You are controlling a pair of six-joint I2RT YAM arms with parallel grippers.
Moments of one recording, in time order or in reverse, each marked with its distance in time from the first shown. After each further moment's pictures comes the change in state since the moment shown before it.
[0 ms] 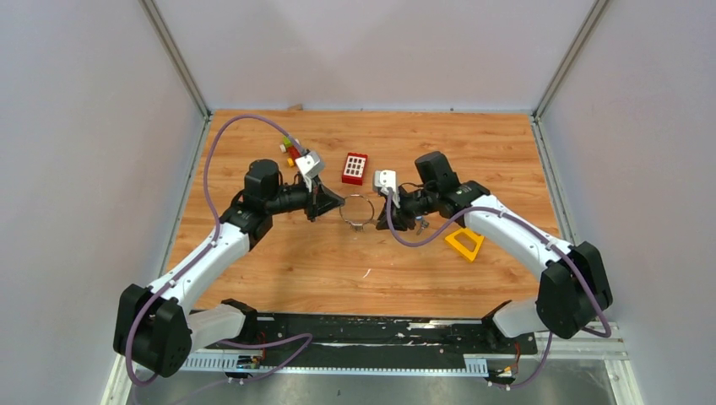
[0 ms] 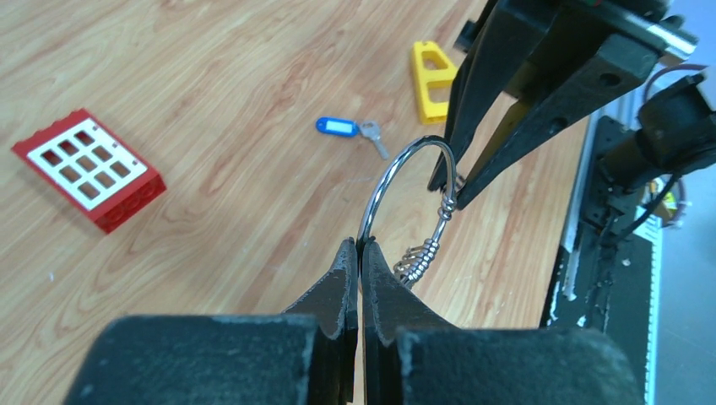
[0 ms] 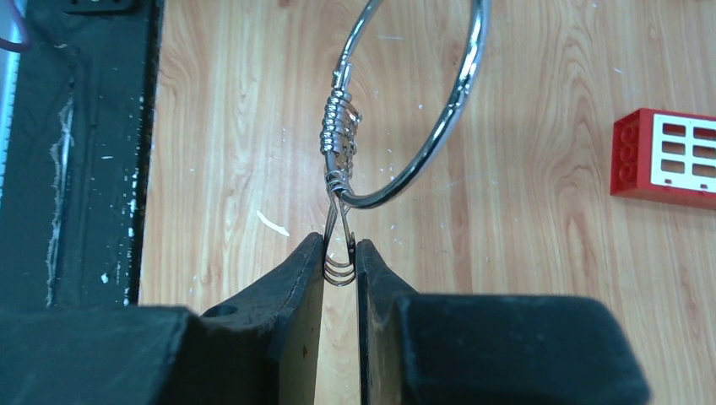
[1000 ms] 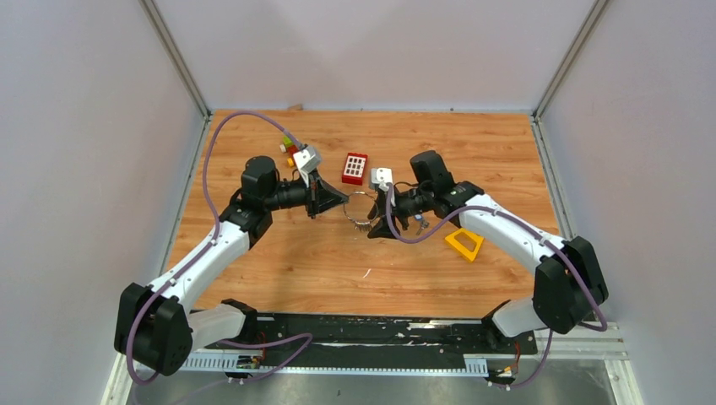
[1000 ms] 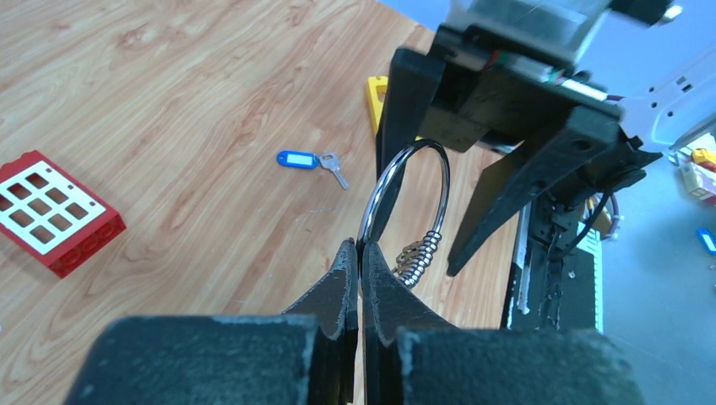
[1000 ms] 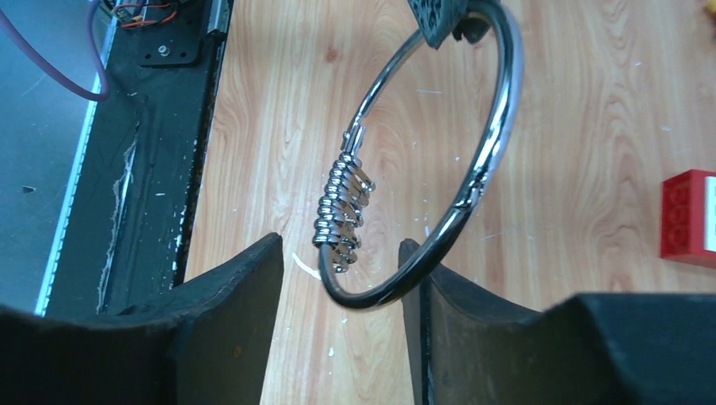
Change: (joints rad) left arm 0.001 0.010 0.014 0.063 0.076 -0.094; right arm 0.026 0.020 0.000 0.102 -0.094 0.095
